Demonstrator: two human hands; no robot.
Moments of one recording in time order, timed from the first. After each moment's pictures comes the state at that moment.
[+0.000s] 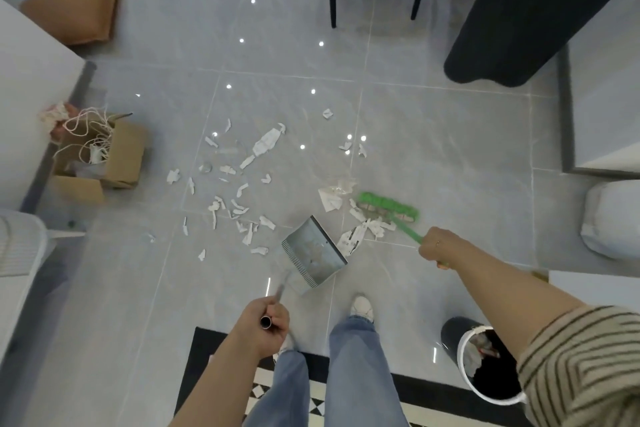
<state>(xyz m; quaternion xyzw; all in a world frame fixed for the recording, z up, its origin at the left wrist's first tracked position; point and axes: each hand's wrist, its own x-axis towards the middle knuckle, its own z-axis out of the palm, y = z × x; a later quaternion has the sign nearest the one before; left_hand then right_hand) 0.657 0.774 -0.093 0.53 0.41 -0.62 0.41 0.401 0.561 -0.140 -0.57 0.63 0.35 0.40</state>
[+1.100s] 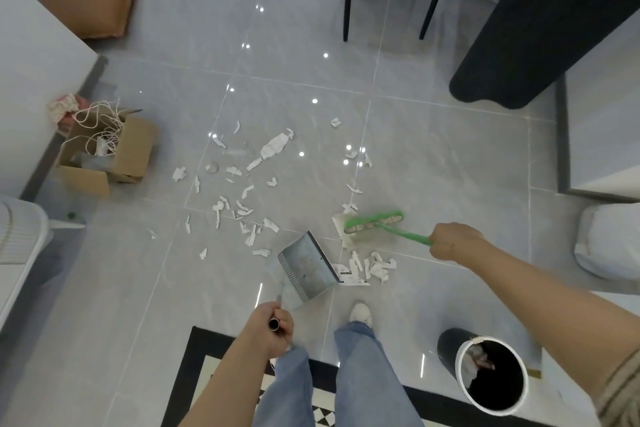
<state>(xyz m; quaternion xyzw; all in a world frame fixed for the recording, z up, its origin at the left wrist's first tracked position) 0.678 0.800 -0.099 0.55 0.40 -0.61 0.41 0.428 0.558 -0.098 -0.70 0.54 0.41 0.22</state>
